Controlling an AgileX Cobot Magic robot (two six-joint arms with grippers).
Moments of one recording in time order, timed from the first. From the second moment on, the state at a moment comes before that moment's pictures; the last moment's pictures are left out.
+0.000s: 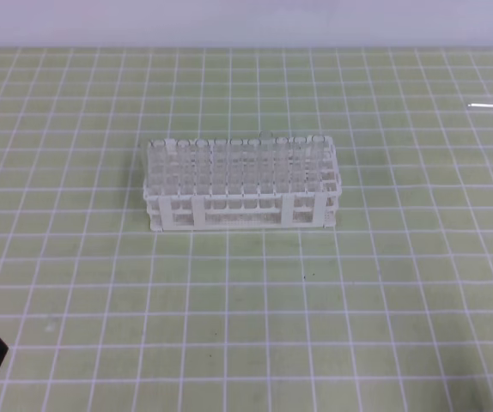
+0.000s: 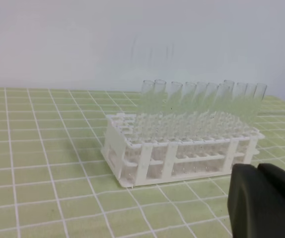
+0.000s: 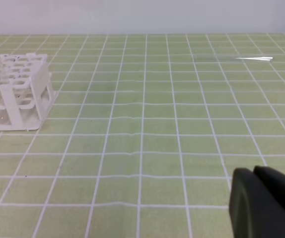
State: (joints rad) left arm -0.48 0.02 0.01 0.31 0.05 -0.43; right arm 0.04 -0.02 0.00 0.10 0.30 -0.04
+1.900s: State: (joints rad) left arm -0.07 -0.02 0.01 -0.13 0.33 0.07; right arm 0.04 -0.02 0.00 0.11 0.30 -0.04
